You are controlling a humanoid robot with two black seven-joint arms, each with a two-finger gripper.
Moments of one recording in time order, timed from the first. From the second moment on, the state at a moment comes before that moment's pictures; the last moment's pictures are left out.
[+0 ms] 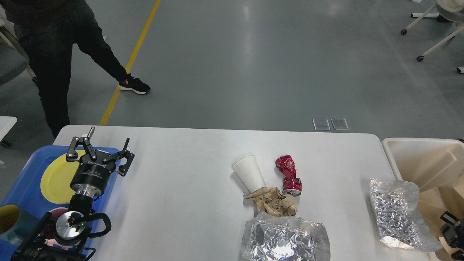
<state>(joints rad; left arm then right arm) -0.23 0.12 -1.46 -0.86 0.08 -0.50 -0.08 0.52 -0.37 -0.89 0.00 0.10 0.06 -0.23</state>
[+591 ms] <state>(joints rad) -0.23 0.12 -1.46 -0.86 0.08 -0.50 -0.08 0.51 -0.36 -0.89 0.02 0.10 -0.01 -0.23</state>
